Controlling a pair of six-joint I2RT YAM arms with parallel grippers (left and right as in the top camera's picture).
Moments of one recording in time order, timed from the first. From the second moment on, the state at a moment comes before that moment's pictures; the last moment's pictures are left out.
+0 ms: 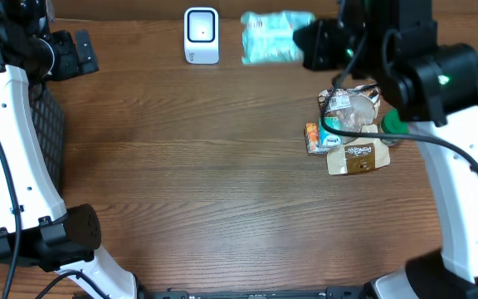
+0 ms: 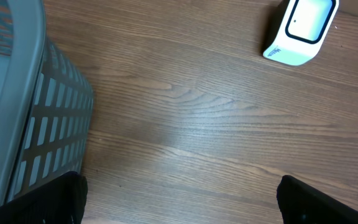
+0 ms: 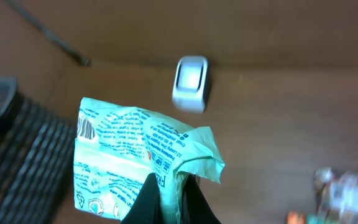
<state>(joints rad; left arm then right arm) 0.23 1.90 2.37 -1.53 0.10 -0.07 0.37 1.70 2.18 -1.06 -0.14 0.31</state>
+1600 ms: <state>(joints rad) 0.23 1.90 2.37 -1.53 0.10 -0.07 0.56 2.58 2.21 0.25 0.33 -1.38</state>
